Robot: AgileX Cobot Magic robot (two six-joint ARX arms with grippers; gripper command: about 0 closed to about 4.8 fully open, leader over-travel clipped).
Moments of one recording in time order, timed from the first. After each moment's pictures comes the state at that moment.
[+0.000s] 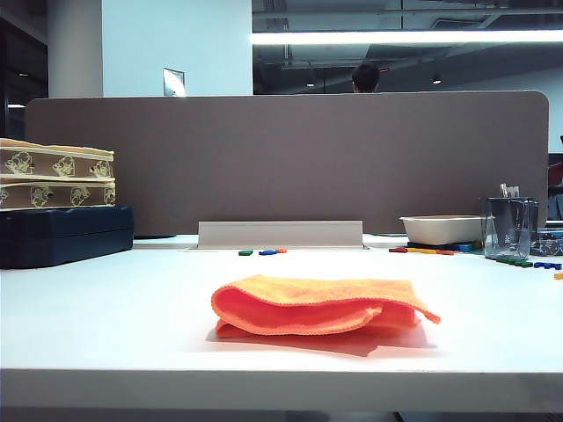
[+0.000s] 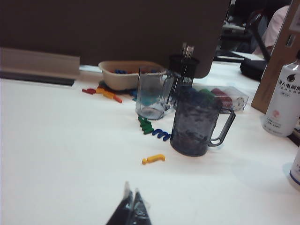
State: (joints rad) left arm -0.07 0.00 0.00 -0.04 -0.06 0.12; right arm 0.18 0.25 0.01 0.25 0.28 -0.13
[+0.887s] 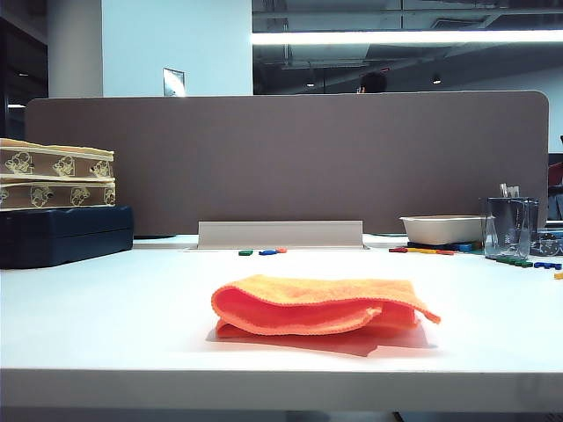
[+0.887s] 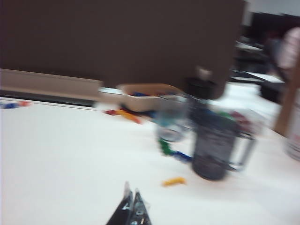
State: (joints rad) left arm -0.07 0.00 0.00 -0.06 -0.06 0.10; right arm 0.18 0.17 0.01 0.25 0.18 -0.13
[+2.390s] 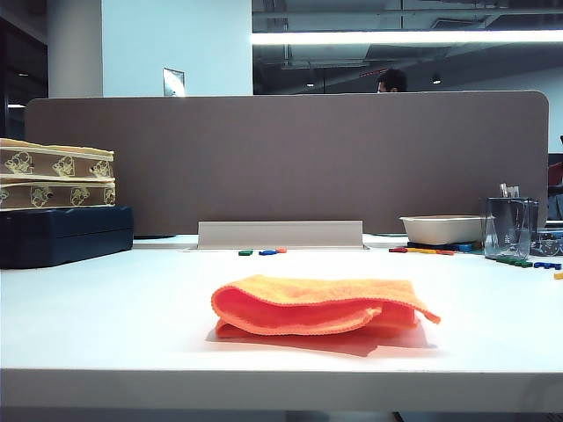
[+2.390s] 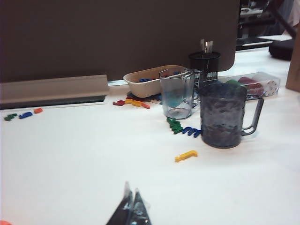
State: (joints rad) left arm -0.07 0.00 0.00 -0.06 -0.06 0.10; right arm 0.06 0.00 0.01 0.02 0.08 0.11
